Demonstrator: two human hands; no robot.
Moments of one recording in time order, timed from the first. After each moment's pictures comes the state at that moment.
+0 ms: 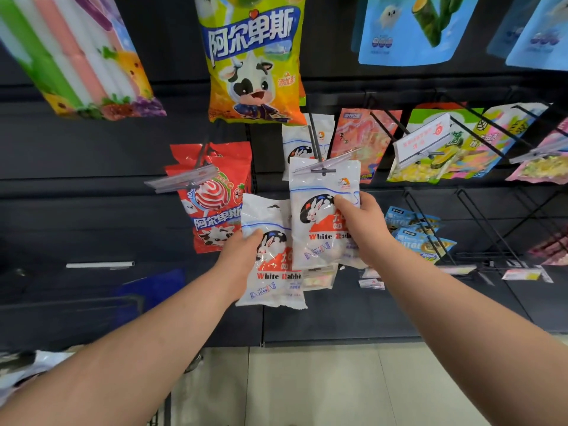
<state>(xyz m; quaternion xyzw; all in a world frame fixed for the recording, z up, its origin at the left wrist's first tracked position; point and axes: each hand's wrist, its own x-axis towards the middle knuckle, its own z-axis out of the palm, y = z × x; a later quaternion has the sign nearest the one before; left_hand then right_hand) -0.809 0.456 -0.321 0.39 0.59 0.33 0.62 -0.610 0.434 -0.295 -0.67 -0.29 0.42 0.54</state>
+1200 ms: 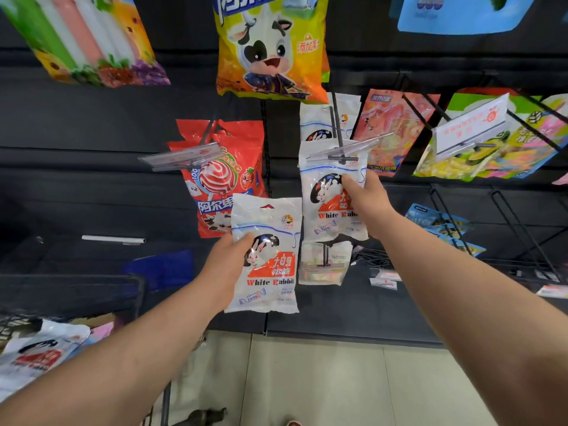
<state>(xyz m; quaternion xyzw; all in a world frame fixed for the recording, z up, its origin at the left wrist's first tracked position) -0.829 0.456 -0.355 0.34 0.61 0.36 0.62 -0.586 0.505 -0.333 -0.70 -0.37 0.40 0.47</state>
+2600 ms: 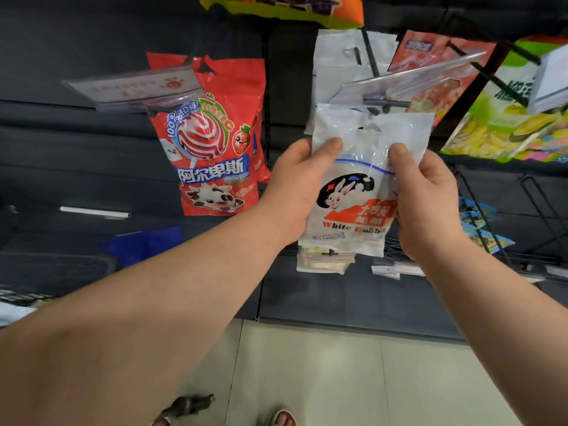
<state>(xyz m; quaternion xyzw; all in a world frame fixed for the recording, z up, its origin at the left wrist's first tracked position) -0.733 0.507 -0.336 0.42 0.44 0.44 0.66 -0.599 0.468 -0.345 -0.57 -0.35 0.37 0.65</state>
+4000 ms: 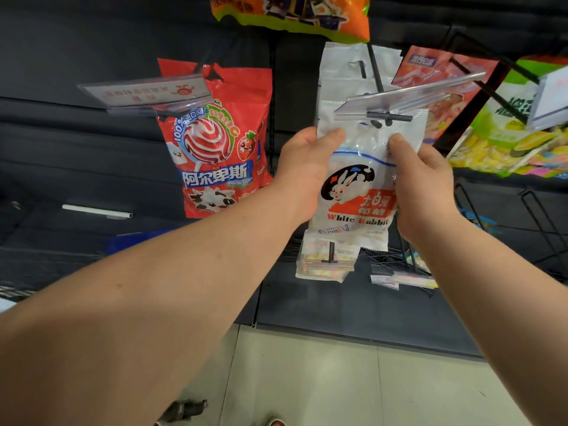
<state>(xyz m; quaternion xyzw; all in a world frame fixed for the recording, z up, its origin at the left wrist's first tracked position) -0.719 0.528 -0.322 0.40 0.47 0.47 0.63 -0.596 0.495 -0.330 -0.60 -0.31 0.38 0.63</state>
